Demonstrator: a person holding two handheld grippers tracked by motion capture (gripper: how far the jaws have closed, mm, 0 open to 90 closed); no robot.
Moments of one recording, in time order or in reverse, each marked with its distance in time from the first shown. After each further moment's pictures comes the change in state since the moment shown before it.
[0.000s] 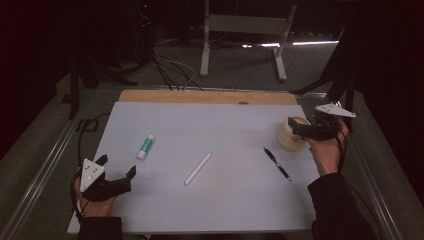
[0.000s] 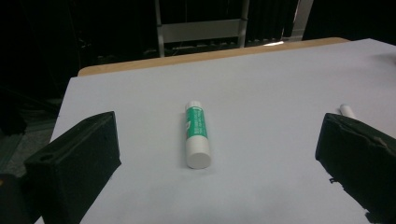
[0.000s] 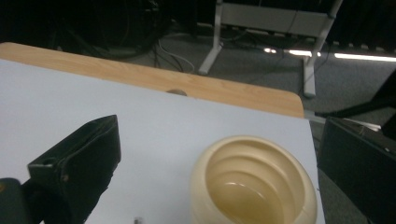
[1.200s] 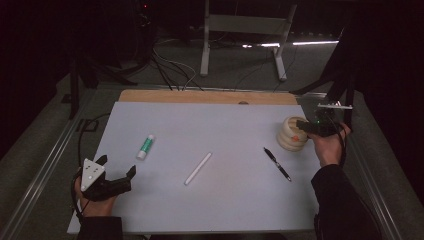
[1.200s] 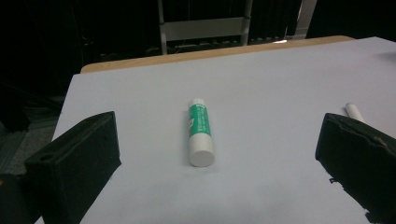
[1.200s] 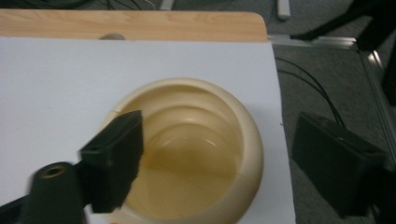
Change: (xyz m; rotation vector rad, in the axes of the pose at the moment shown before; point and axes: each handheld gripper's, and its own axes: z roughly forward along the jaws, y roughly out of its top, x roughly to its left) left arm 0.001 -0.002 0.002 0.005 0.011 -0.007; right arm -0.045 -0.015 0.043 0.278 -0.137 0.157
